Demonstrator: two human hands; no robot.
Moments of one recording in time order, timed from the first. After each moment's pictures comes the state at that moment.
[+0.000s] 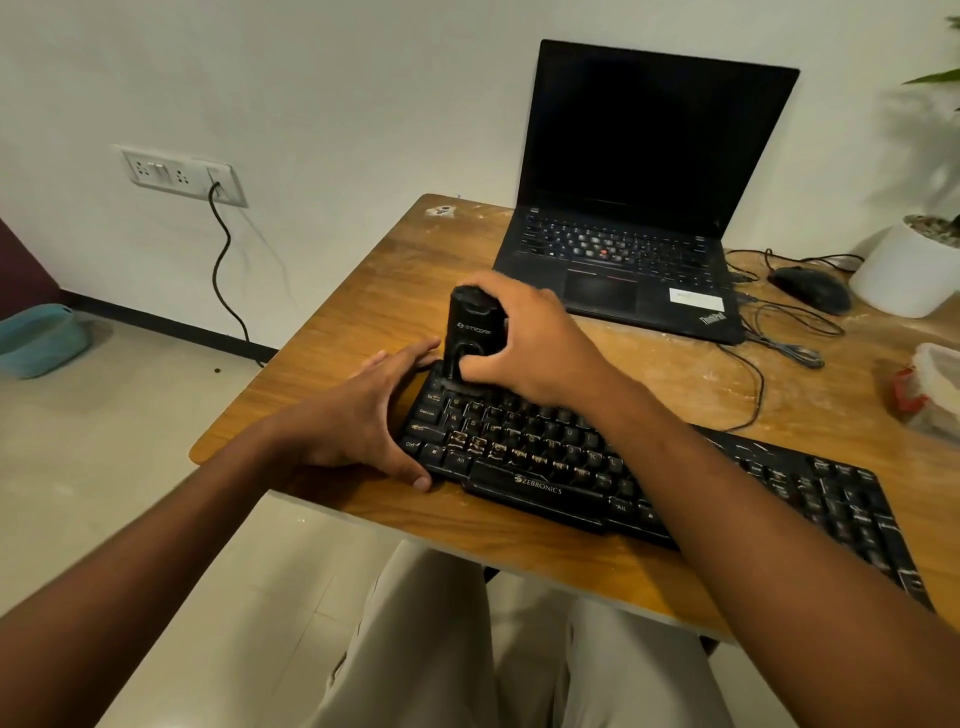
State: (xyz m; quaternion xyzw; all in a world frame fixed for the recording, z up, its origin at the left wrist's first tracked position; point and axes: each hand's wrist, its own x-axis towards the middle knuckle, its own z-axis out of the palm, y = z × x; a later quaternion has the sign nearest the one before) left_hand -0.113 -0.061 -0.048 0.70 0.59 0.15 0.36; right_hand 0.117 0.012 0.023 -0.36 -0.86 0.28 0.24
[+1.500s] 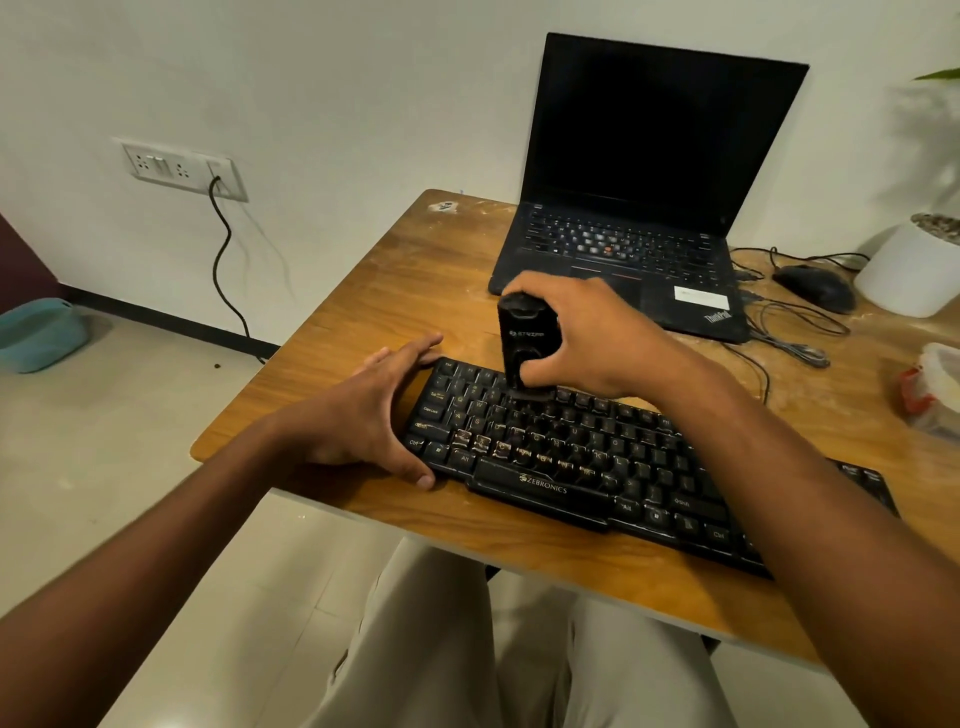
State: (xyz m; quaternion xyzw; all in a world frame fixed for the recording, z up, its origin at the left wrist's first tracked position) left_hand -0.115 -0.061 -0.049 0.71 0.58 0.16 0.36; right_hand 0.153 0.022 0.044 -0.39 -0.89 0.22 0.13
